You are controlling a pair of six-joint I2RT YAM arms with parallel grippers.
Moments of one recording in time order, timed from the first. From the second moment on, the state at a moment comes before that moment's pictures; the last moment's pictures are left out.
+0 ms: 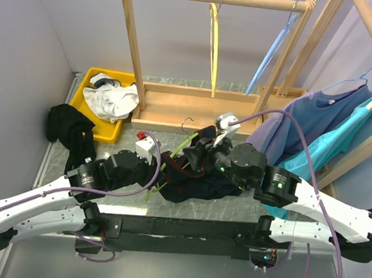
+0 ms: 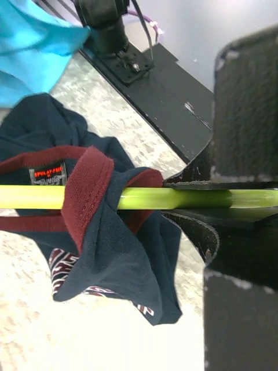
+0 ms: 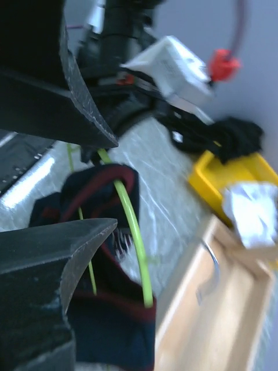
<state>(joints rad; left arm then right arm) -1.06 0.77 0.74 -0.46 -0.16 -0.51 1.20 0.97 1.11 -0.37 0.44 0.39</state>
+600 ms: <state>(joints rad) -1.08 0.75 0.74 -0.42 -0.16 -0.51 1.17 1.16 1.02 -0.30 0.19 0.38</state>
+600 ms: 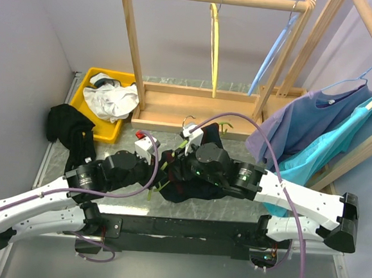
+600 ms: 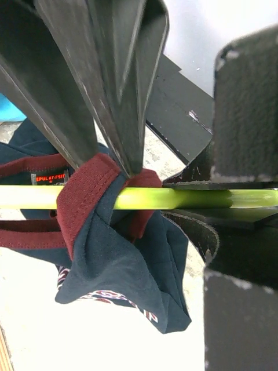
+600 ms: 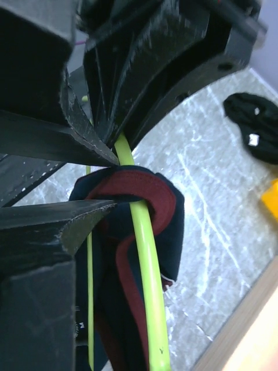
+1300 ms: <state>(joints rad) -1.08 0.72 0.71 -0.37 -0.17 -0.52 1.15 1.12 1.17 -0.40 0.21 0.40</state>
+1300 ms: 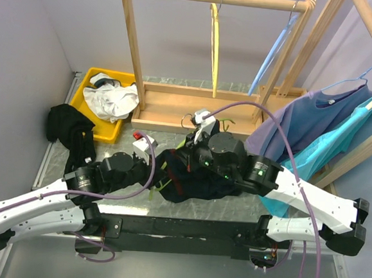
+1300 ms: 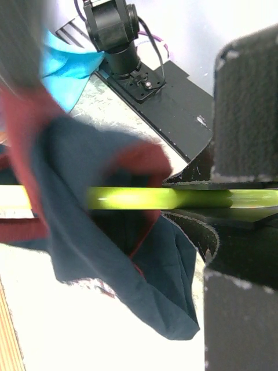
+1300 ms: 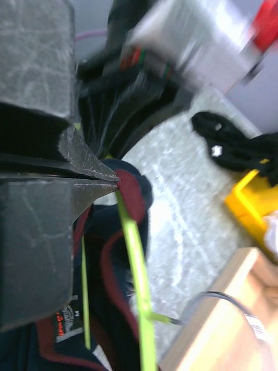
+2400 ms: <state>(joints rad) -1.09 0.59 0.69 -0.35 -0.21 -0.52 1.06 1.15 1.21 -0.51 0.25 0.41</state>
